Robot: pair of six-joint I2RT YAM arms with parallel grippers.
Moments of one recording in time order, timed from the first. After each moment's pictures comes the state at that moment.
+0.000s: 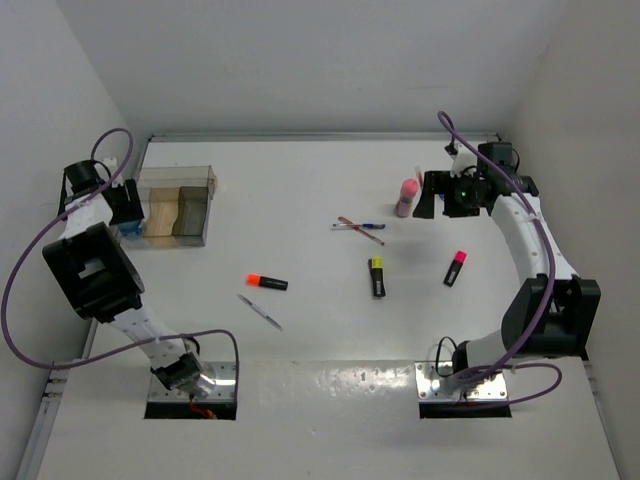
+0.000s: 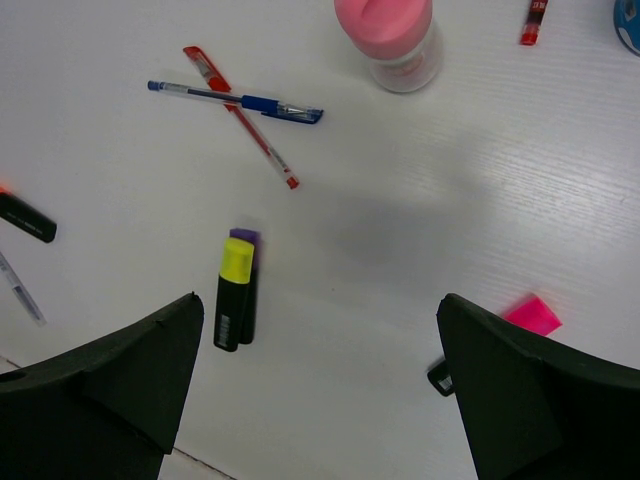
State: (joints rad) left arm 0.56 1.76 1.30 -0.37 0.12 0.23; right arm -0.06 1.47 1.22 -0.70 -0.42 -0.07
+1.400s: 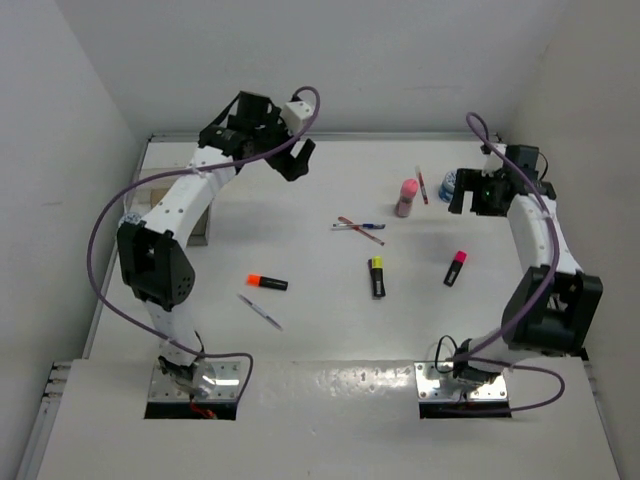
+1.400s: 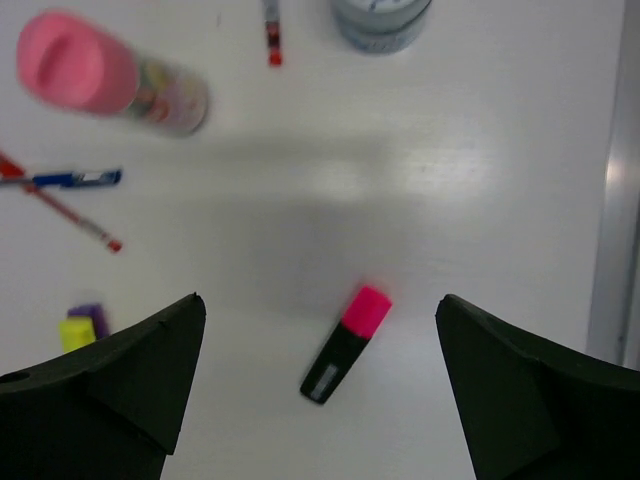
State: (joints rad) left arm -0.33 1.79 1.79 -0.64 0.37 0.39; right arm -0.22 1.43 1.13 -0.61 -0.24 -0.10
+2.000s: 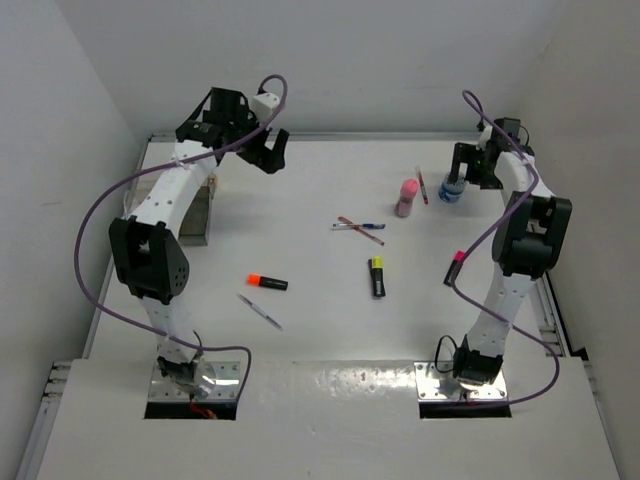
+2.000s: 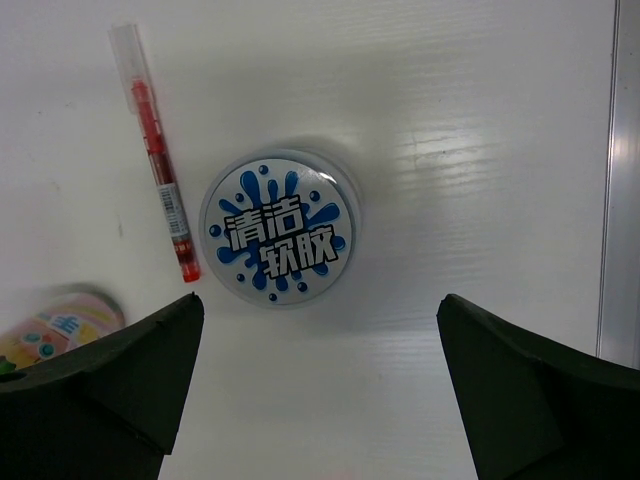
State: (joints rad) left arm -0.23 1.86 1.87 -0.68 0.35 0.30; right arm -0.23 2.11 1.69 -0.54 -0.14 -0.03
